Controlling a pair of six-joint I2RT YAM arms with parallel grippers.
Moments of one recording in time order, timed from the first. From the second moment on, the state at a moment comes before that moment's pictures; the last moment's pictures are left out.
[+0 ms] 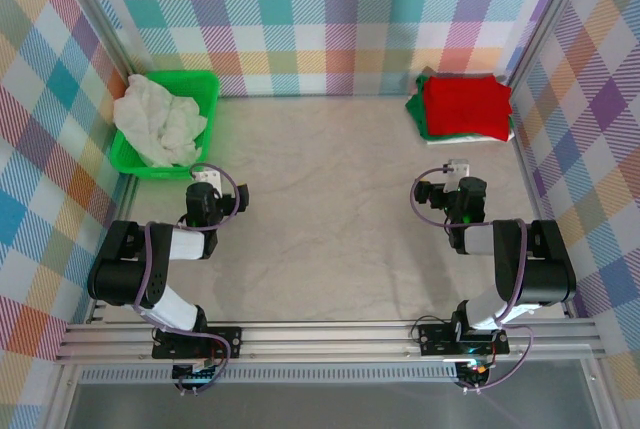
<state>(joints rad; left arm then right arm) -0.07 1.56 0.40 0.70 -0.09 -0.10 0.00 1.54 0.40 0.73 -0.11 0.03</state>
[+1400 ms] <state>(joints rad) 0.30 2.45 2.19 -0.84 -0.16 -0.32 0.25 1.38 0.95 -0.07 -0.17 0.24</state>
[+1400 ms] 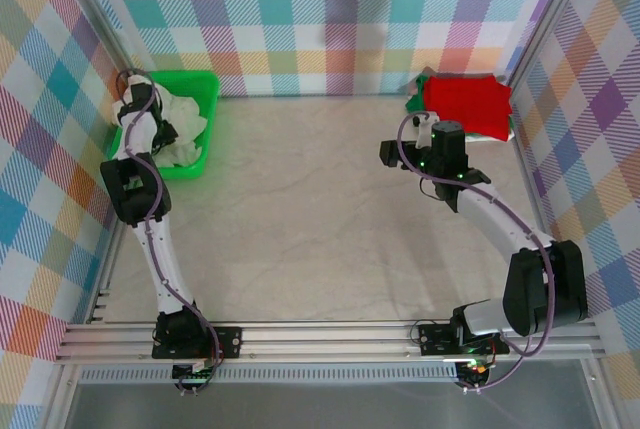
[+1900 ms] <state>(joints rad) 0.23 2.03 2.19 -0.84 -0.14 -0.34 0.25 1.29 0.95 -0.07 -0.13 0.23</state>
